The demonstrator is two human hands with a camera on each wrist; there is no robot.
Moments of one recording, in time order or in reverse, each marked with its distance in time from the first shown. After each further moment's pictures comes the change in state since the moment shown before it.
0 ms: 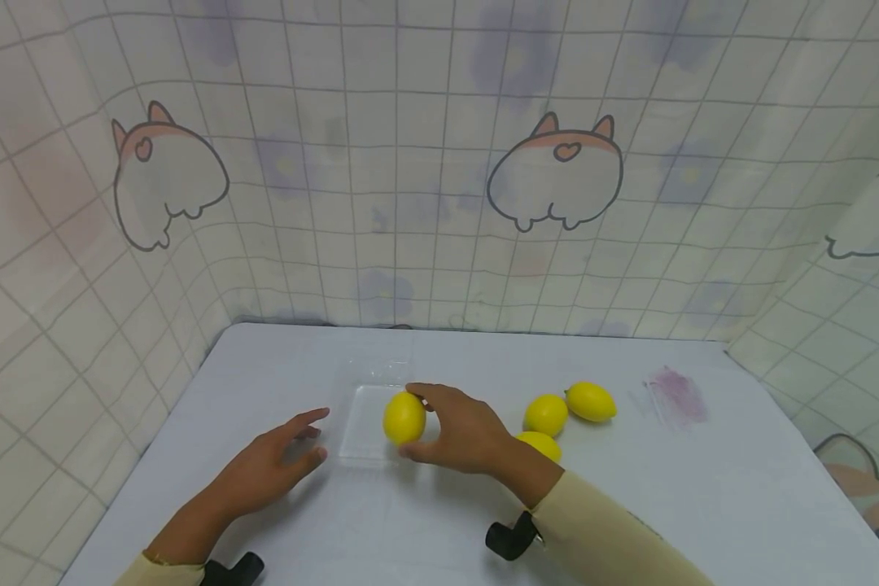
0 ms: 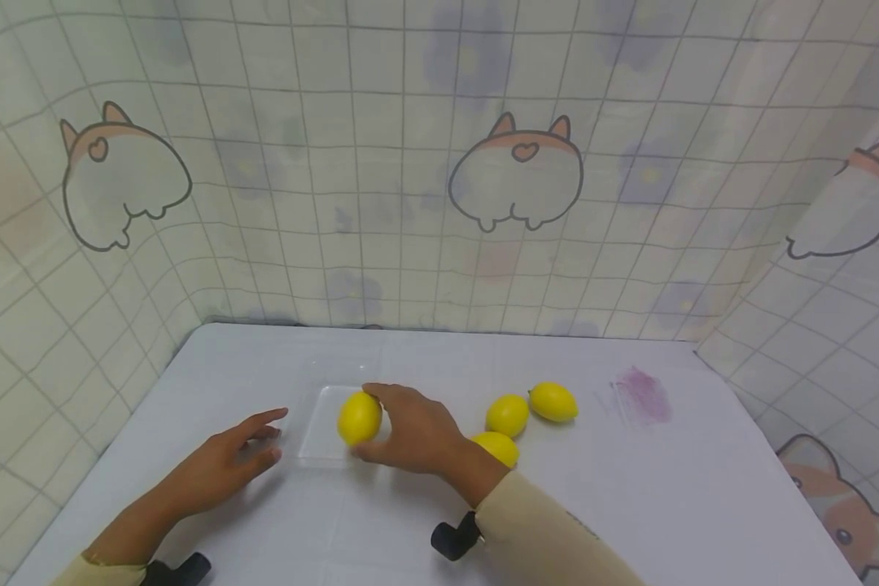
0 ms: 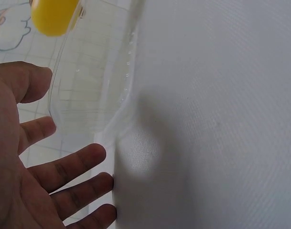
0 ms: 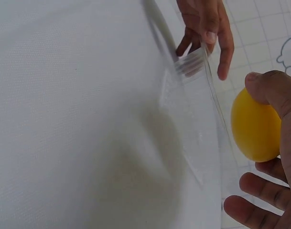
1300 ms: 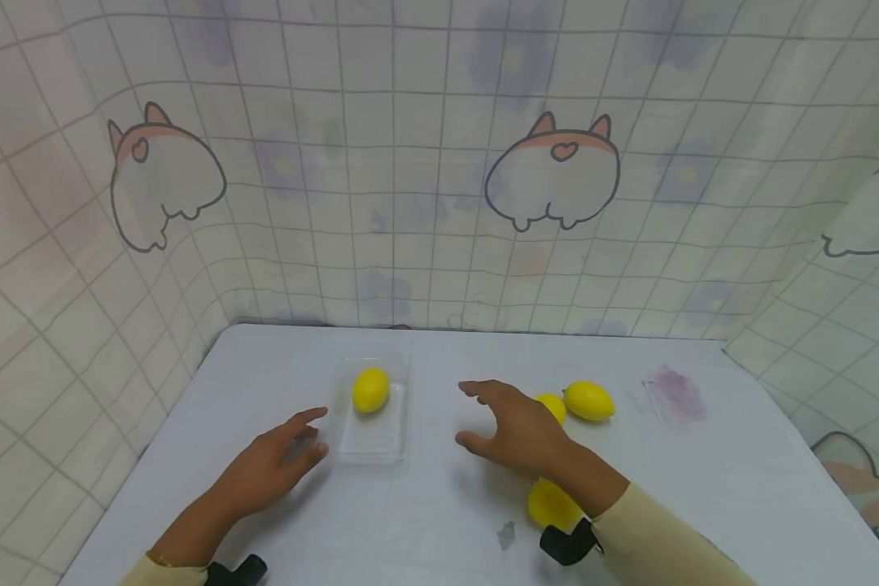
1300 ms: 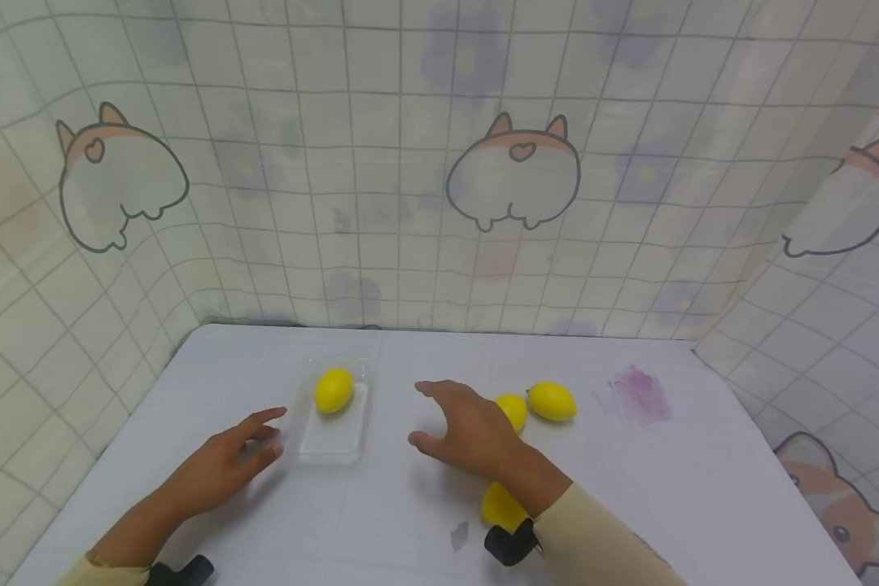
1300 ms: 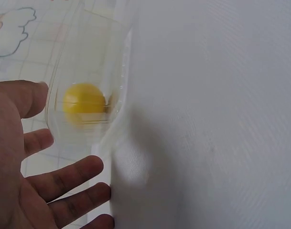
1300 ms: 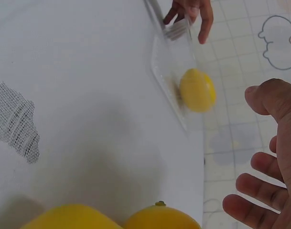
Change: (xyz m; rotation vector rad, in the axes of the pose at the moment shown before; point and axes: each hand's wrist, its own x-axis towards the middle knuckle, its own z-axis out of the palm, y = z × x) left_hand 0.003 0.000 0.003 -0.013 0.024 0.016; right_hand -0.043 0.037 -0.039 -0.033 0.067 0.074
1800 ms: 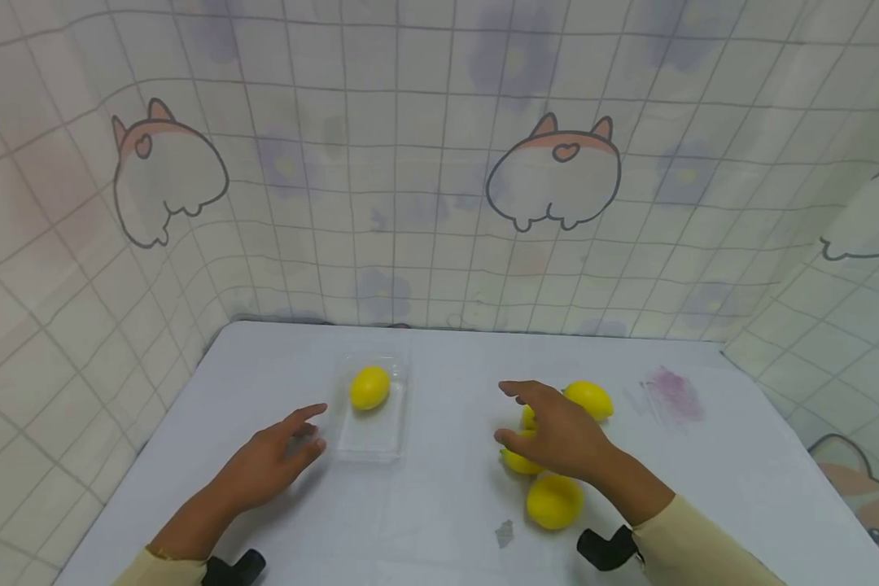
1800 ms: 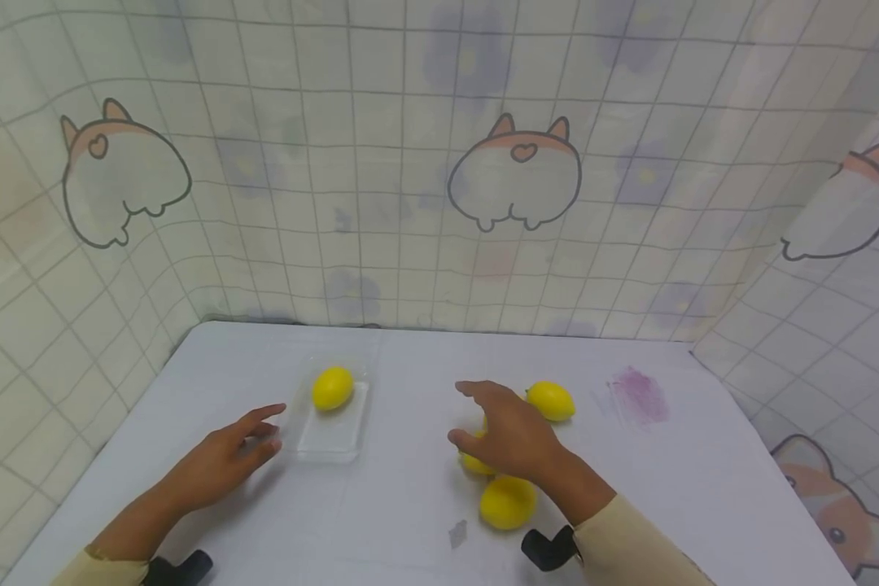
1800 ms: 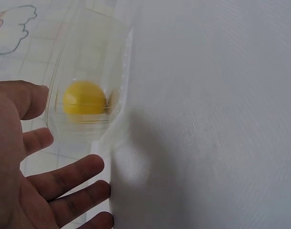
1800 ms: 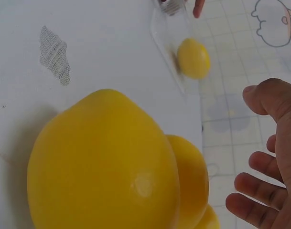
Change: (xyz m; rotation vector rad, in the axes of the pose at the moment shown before) left_hand 0.000 0.001 -0.002 0.016 -0.013 -0.015; right_hand -0.022 0.035 -0.017 -0.014 0.041 0.074
